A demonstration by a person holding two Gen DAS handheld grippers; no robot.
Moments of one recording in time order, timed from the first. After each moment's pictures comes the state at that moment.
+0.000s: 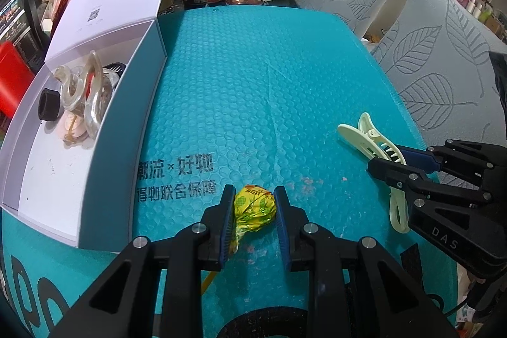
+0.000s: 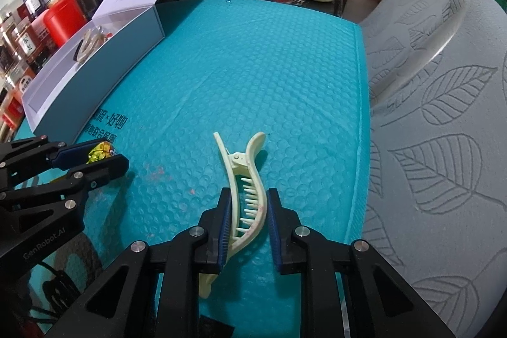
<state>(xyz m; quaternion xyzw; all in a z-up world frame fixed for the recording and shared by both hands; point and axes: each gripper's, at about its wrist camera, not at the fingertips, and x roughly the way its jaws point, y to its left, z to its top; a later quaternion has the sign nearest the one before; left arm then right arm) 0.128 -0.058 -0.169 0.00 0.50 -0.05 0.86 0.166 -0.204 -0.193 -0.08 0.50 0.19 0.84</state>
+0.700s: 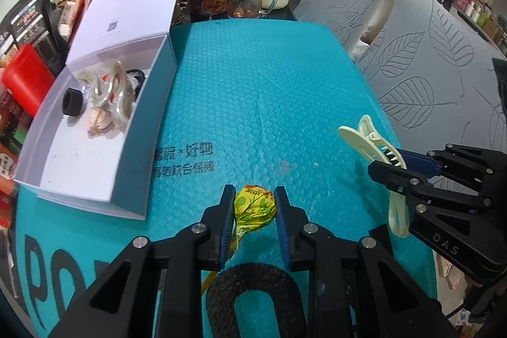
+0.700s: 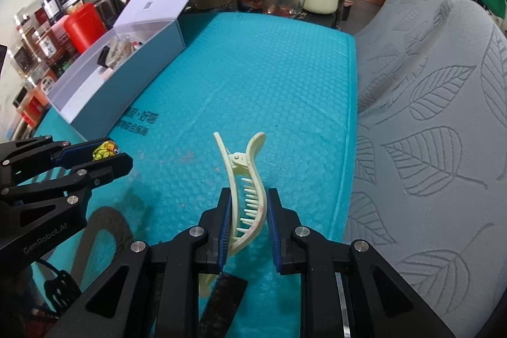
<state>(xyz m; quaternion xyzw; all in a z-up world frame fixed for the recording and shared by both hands) 0.095 -0.066 -0.130 0.00 0.50 -0.03 0.87 0.134 -0.216 -0.158 -0.07 0.49 0.21 0.84</state>
